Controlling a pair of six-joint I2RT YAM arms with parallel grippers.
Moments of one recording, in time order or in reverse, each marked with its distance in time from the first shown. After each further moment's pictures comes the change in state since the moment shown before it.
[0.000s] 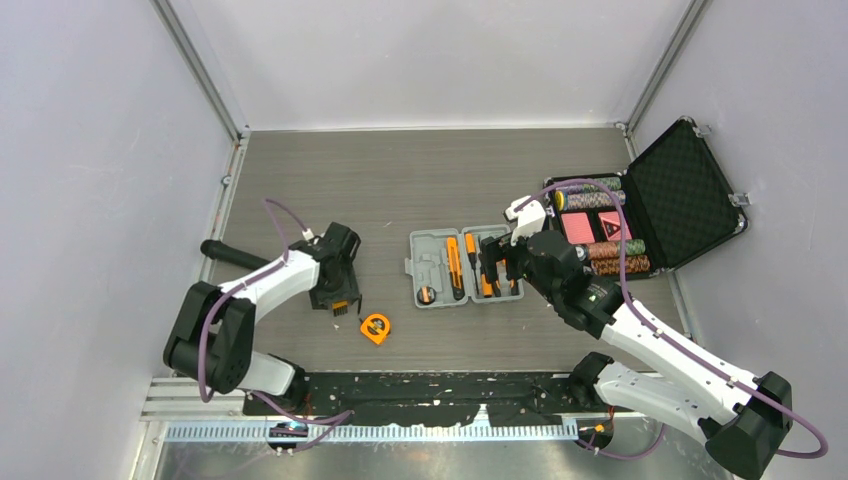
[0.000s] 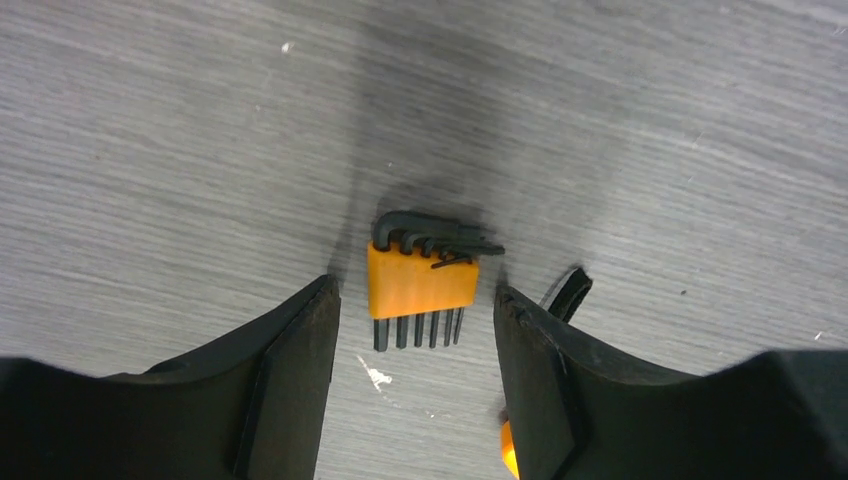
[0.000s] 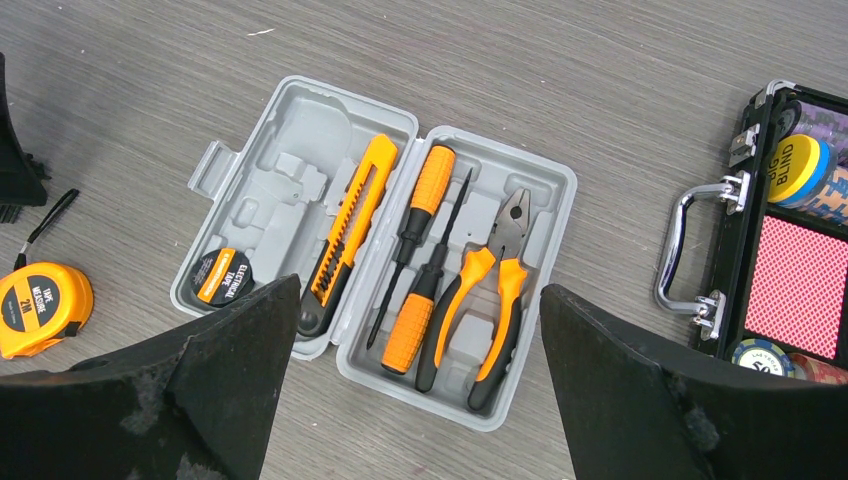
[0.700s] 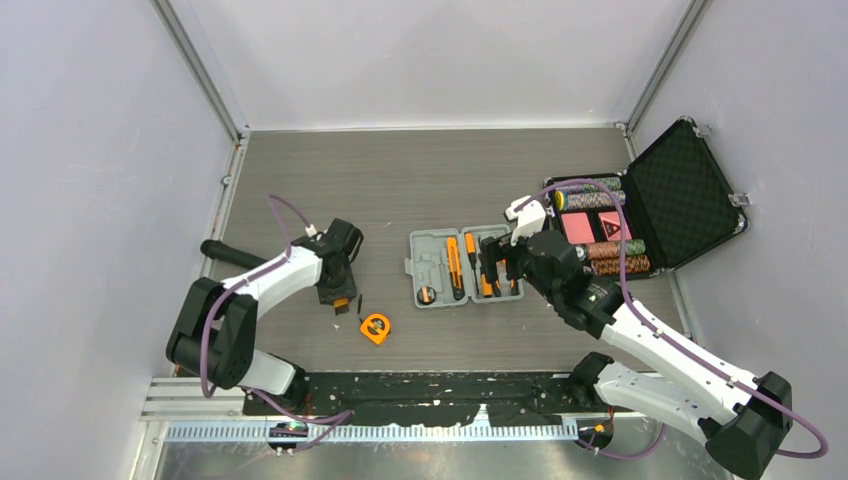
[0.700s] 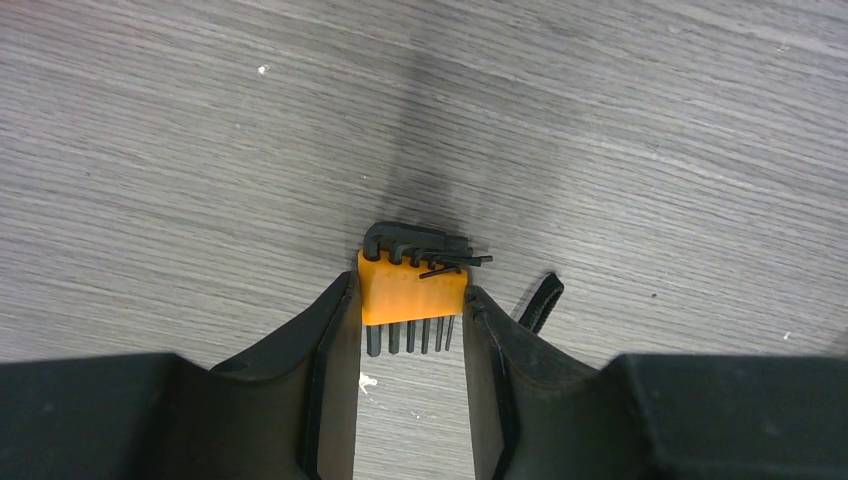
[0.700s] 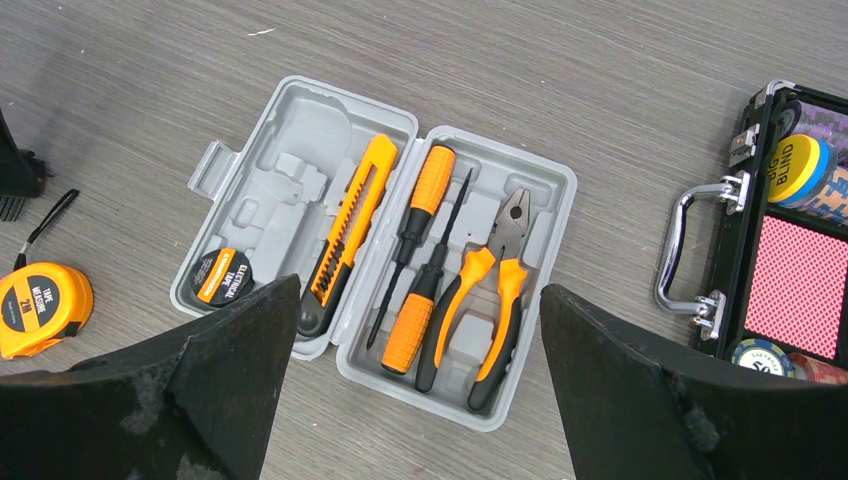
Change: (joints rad) left arm -0.011 0.042 0.044 -0.008 0.004 0.003; right arm 0.000 0.000 0.000 0.000 0.000 0.000
